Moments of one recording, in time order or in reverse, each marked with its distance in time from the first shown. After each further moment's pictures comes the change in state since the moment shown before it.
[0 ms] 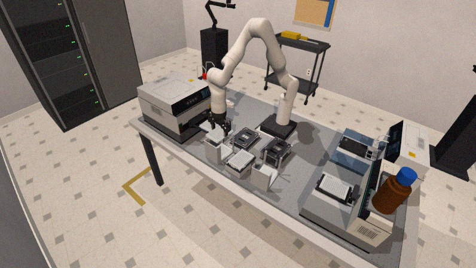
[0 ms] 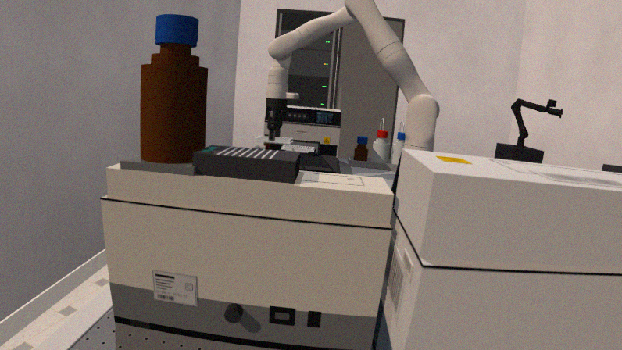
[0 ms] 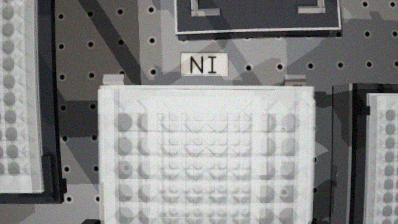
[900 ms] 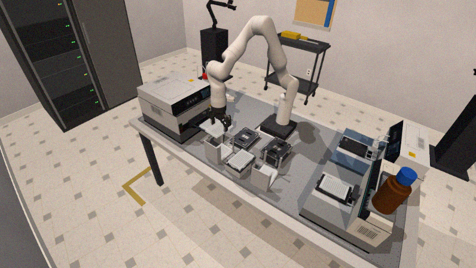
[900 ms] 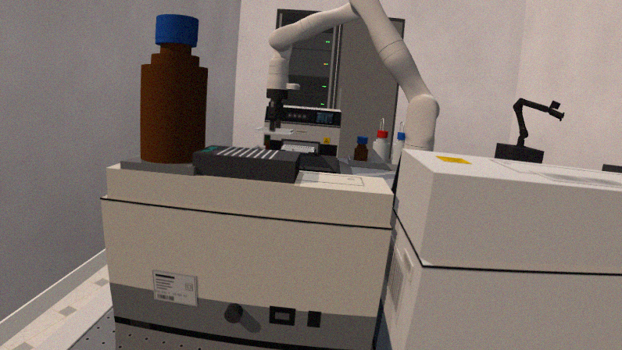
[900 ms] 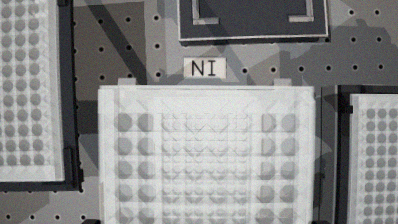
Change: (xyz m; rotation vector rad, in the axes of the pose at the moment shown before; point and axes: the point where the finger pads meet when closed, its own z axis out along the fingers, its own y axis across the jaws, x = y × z) arm 0.000 0.000 -0.033 0.000 -0.001 0.000
